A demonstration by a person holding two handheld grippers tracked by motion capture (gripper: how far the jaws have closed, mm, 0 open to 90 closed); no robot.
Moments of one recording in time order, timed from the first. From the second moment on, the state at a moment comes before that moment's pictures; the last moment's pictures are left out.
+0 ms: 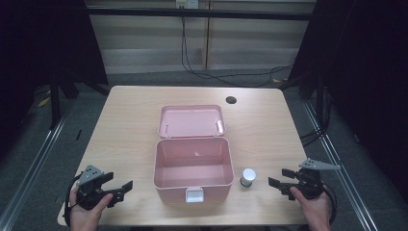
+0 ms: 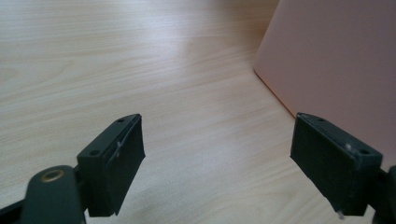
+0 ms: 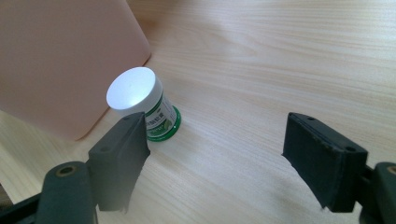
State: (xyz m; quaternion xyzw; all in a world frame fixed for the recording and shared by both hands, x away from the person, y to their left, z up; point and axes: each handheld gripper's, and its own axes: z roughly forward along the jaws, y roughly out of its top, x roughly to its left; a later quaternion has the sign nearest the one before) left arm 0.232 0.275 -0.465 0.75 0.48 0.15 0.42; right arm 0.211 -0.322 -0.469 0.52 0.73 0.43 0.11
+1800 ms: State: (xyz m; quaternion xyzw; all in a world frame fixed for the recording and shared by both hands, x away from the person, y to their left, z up) left arm 0.225 0.272 -0.463 0.77 0.47 0.14 0.41; right arm 0.274 -0.225 -0.403 0.29 0.94 0.19 0.02
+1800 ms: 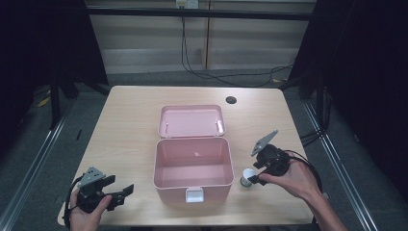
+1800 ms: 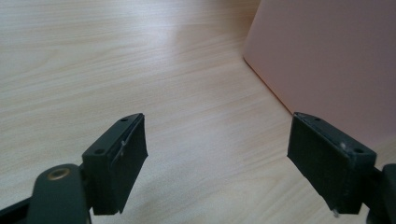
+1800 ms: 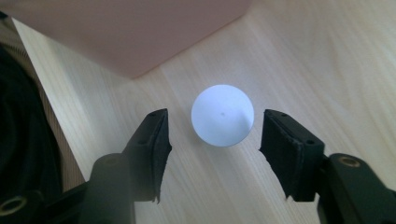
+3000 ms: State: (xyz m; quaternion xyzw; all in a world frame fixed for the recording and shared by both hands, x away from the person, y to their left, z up) left arm 0.226 0.271 -0.465 0.77 0.47 0.13 0.40; right arm 0.309 -0.190 -0.430 0.19 0.98 0.05 -0.02
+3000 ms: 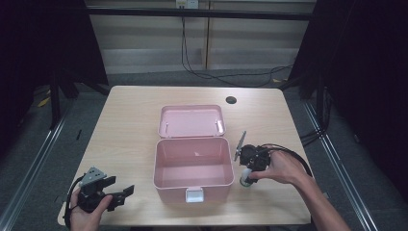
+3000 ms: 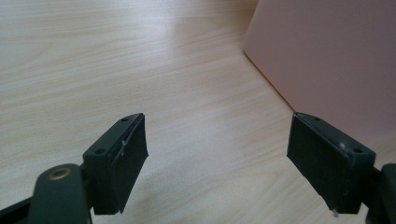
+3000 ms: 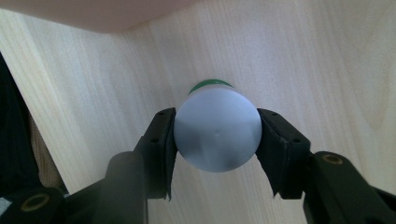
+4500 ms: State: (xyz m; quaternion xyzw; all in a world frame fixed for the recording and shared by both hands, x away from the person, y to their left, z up) left arm 0.227 0.272 -0.465 0.77 0.47 0.13 0.40; right arm 0.303 -0.207 -0.388 0.21 0.97 0.11 0.00
